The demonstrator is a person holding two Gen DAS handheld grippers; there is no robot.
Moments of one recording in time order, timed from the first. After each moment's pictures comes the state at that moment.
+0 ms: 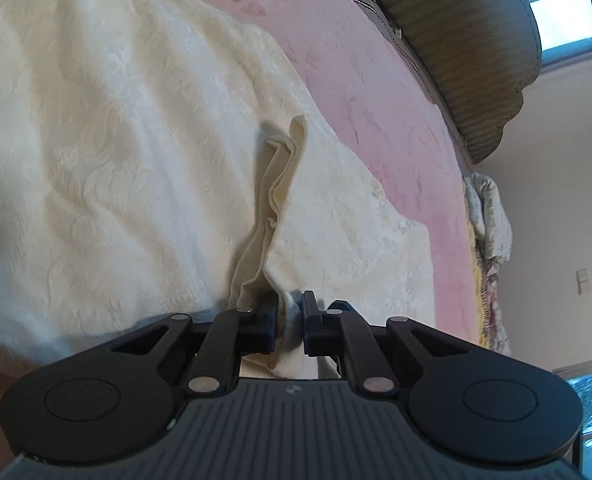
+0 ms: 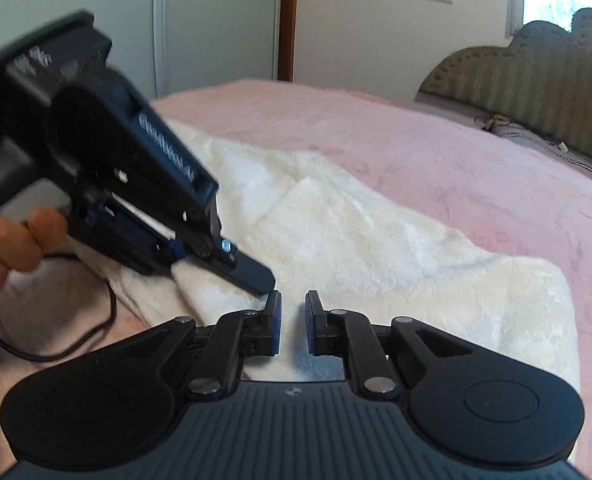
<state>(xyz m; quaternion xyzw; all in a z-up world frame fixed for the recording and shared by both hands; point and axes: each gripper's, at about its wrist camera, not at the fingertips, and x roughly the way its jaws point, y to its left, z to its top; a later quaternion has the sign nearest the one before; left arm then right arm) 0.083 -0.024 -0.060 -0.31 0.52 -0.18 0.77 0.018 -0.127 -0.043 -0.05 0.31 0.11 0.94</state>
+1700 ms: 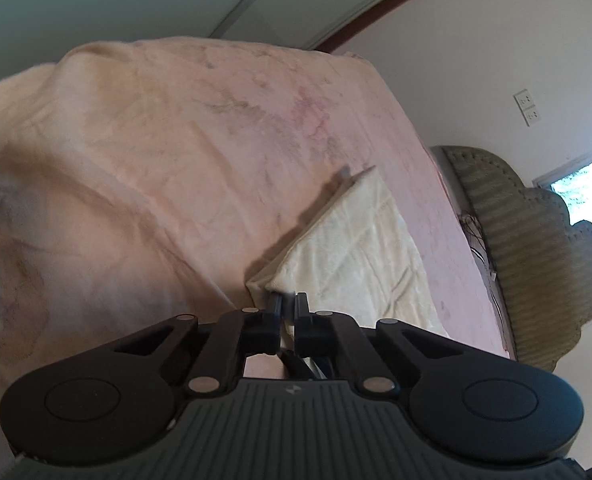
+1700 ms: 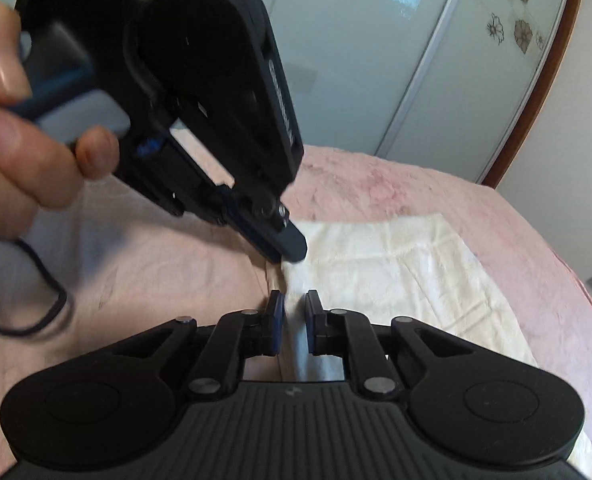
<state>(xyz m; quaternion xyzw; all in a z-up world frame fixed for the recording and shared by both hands) -0.021 0.258 -0.023 -0.44 0.34 0.10 0.82 0.086 0.153 -0.052 -0.29 0.24 0.35 0.86</state>
